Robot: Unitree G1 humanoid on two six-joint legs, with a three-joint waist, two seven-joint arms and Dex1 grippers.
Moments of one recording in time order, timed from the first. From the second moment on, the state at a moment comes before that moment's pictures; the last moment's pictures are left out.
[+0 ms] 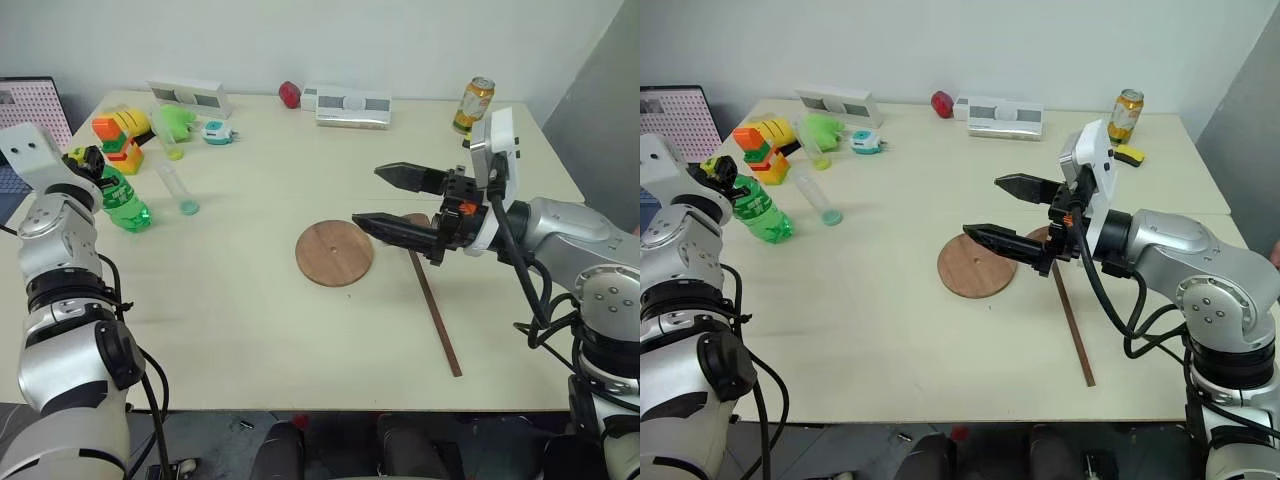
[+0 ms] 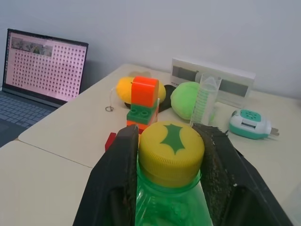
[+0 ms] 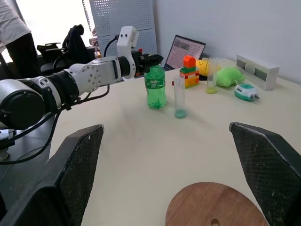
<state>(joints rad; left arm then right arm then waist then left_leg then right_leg) -0.95 0.72 0.47 0.99 -0.23 0.06 -0.23 -0.69 -0.61 -0.07 -0.51 1.00 0.93 0.53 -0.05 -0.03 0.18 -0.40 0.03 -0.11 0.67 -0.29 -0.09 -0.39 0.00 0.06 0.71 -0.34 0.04</state>
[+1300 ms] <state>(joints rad) -0.51 0.80 0.15 -0.32 -0.78 0.76 -0.89 -0.72 -0.86 -0.04 -0.24 0.91 1.27 0.61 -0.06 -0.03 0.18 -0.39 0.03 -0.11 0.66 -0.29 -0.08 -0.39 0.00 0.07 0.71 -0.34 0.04</state>
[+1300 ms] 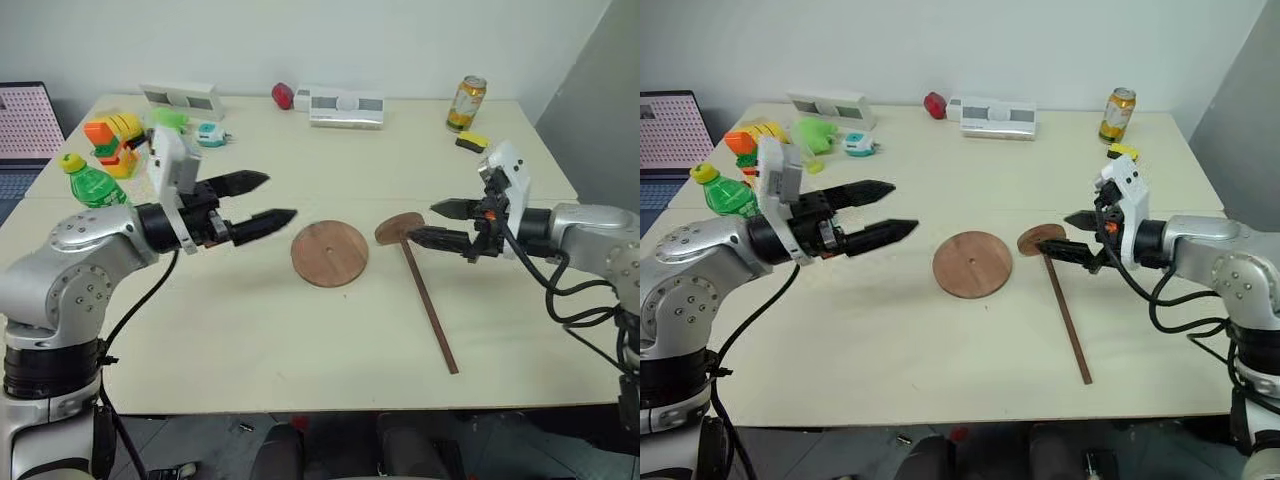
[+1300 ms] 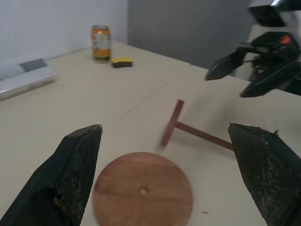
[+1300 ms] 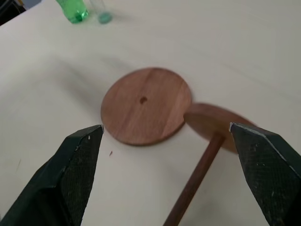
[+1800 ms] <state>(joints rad) -0.35 0.76 0.01 -0.40 -0.69 0.64 -1.00 -0.88 -0.68 0.13 0.18 0.69 1.56 0.46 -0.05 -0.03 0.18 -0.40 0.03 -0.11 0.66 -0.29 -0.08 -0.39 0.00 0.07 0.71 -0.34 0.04</state>
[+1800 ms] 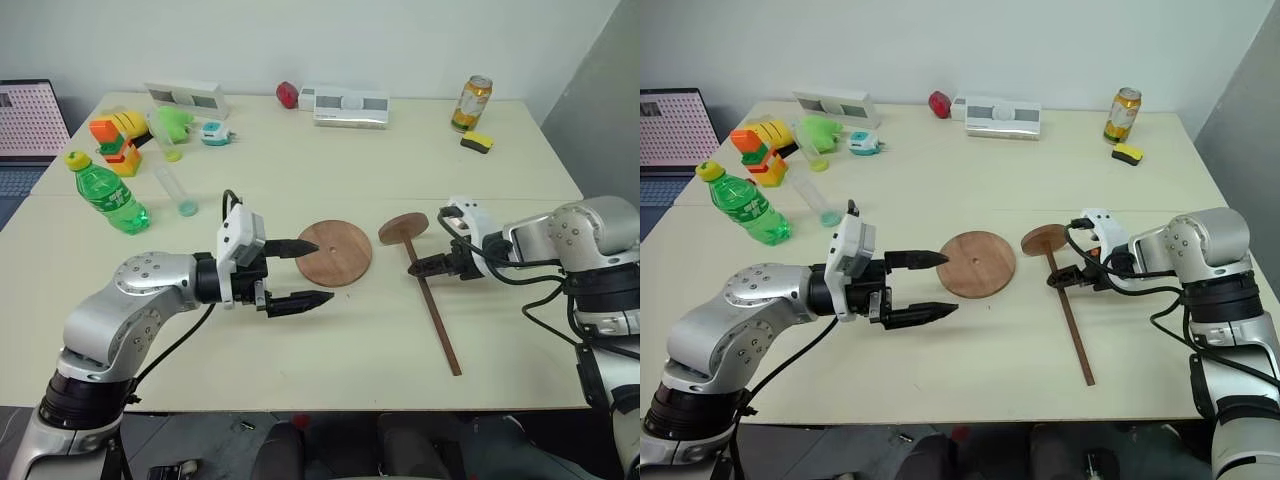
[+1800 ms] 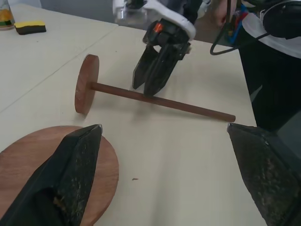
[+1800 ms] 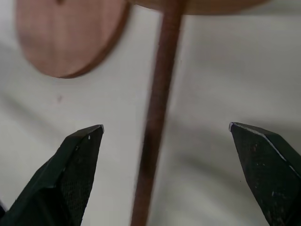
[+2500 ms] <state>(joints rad) -0.32 0.75 0.01 -0.44 -0.69 0.65 -0.95 -0.98 -0.50 0.12 0.32 0.52 1.56 0.47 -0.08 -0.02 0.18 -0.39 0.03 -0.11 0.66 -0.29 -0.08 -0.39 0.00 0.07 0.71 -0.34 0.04</state>
